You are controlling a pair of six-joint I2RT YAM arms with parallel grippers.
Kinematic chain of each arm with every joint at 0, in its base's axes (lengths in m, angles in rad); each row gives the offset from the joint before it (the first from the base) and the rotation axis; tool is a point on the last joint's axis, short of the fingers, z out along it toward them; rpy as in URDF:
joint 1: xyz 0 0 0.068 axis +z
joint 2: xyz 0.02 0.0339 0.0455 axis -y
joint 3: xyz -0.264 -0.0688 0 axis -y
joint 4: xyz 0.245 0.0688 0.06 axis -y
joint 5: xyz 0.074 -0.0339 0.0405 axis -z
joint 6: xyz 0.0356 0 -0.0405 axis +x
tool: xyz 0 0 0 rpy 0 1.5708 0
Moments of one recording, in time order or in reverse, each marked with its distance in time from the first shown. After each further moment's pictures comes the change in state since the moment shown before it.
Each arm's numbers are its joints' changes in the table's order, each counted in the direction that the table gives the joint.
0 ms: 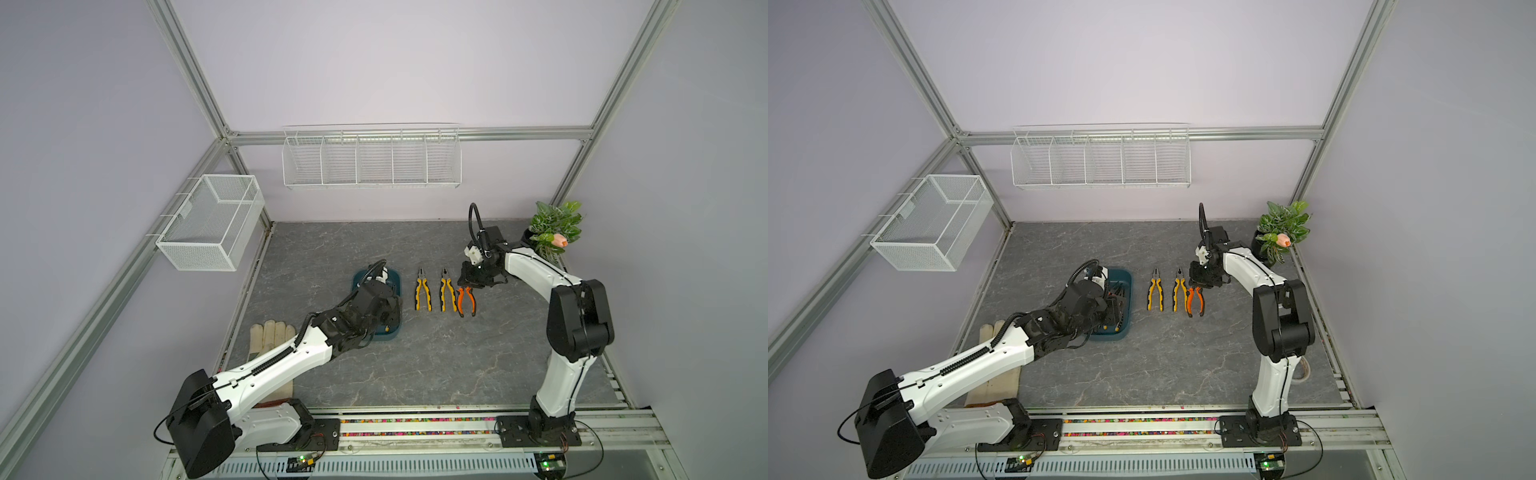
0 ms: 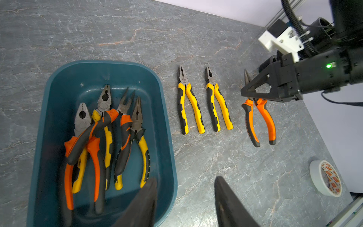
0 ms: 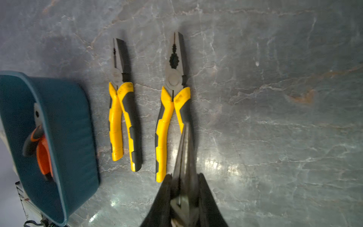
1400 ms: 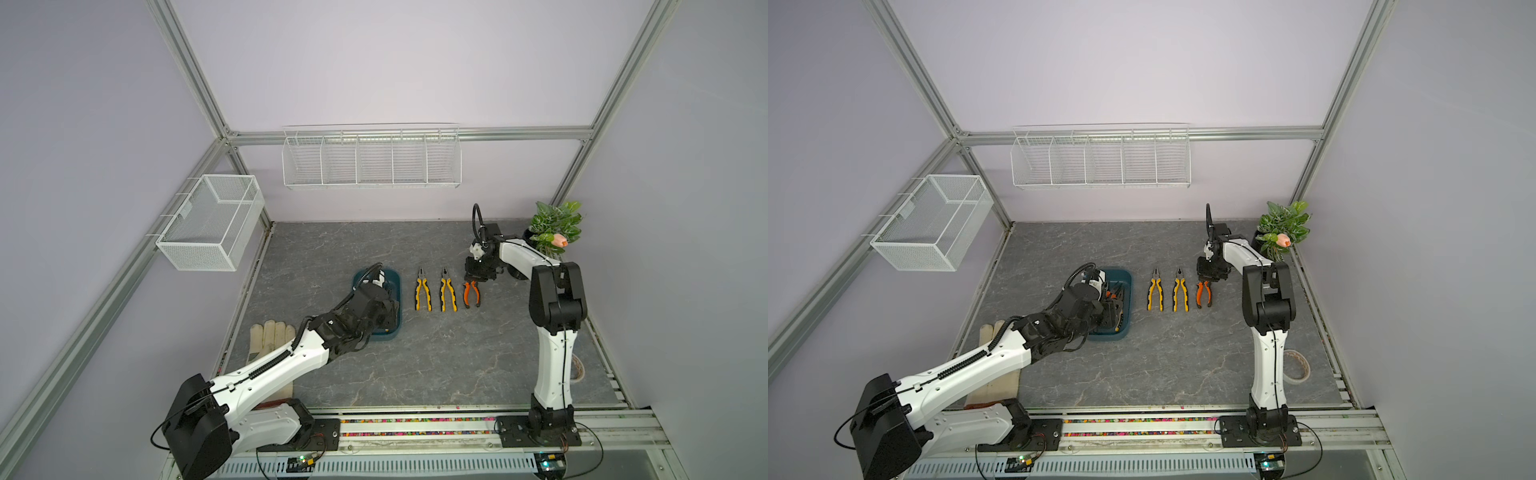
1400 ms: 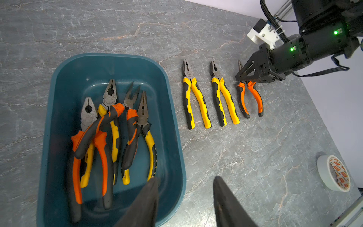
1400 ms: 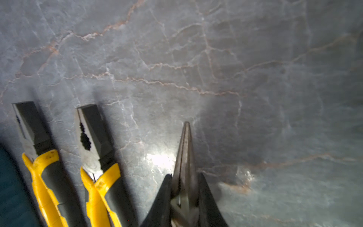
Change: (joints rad) left arm 0.024 0.029 -0.042 0.001 0.017 0.026; right arm -0.071 -0.283 0.250 -0.040 0.082 -0.052
